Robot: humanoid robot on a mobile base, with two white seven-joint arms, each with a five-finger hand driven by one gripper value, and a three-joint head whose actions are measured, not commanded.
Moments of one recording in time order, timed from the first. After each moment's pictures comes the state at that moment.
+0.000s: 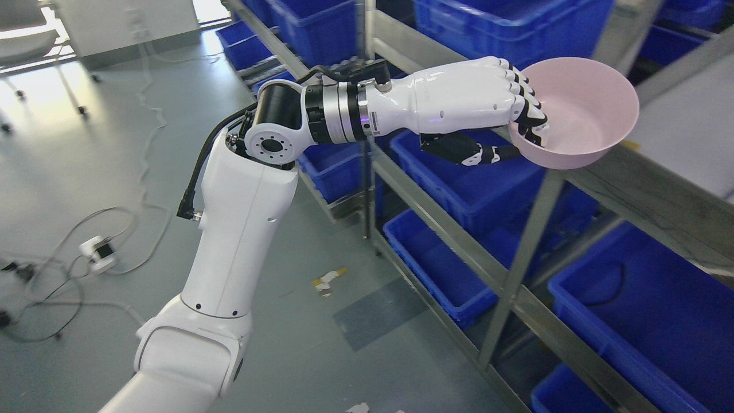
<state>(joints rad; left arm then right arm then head) -0.87 0.00 -0.28 -1.48 -0.35 -0.75 -0.96 0.00 0.00 0.05 0.00 0.05 -0.08 -0.02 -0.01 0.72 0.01</state>
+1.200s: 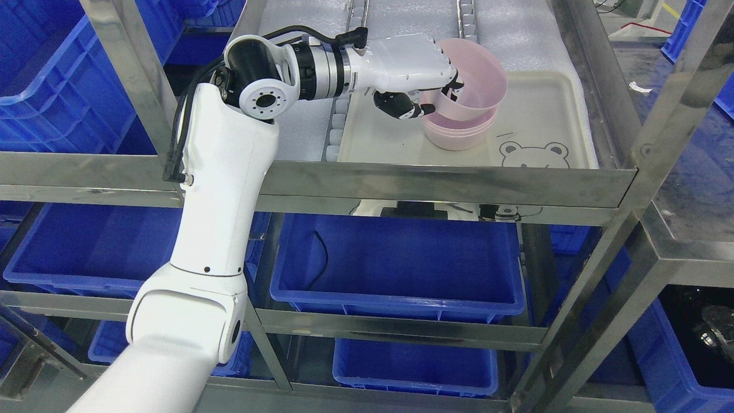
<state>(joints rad) -0.99 0.00 -0.17 -1.25 -0.83 -0.78 -0.99 0.00 0.00 0.05 0.00 0.05 -0.08 -0.02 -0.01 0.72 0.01</state>
